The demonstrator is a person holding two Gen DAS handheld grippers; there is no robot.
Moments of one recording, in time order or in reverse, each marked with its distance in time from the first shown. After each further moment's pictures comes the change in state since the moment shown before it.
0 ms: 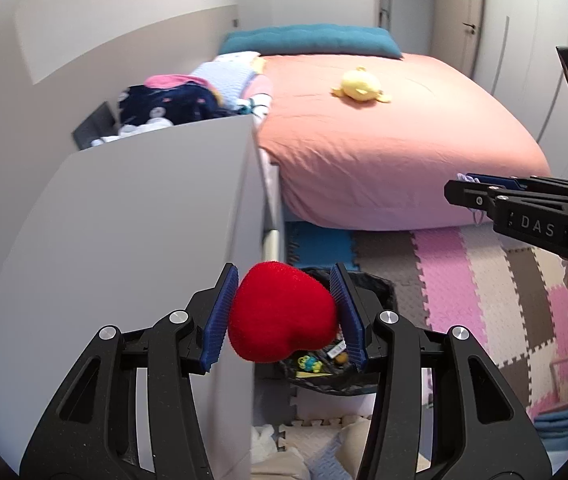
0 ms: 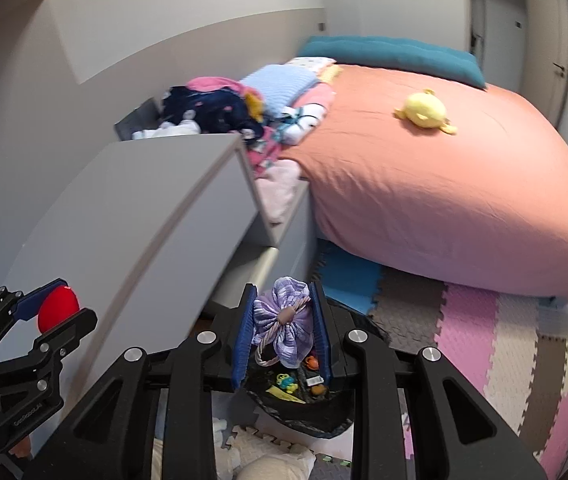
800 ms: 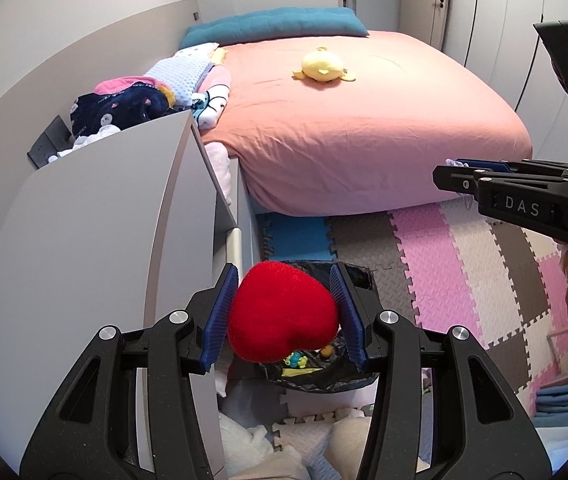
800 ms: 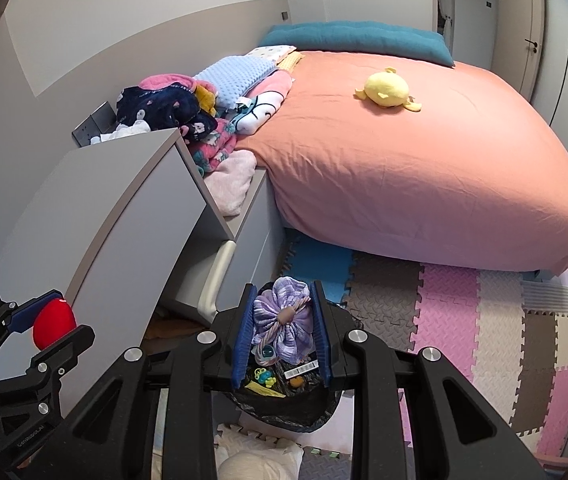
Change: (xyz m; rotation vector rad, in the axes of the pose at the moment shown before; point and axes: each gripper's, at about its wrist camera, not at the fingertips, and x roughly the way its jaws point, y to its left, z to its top) left arm 0.034 -0.042 0.013 0.087 0.049 -0.065; right arm 0.016 -0.050 -0.006 0.069 0.033 -0.070
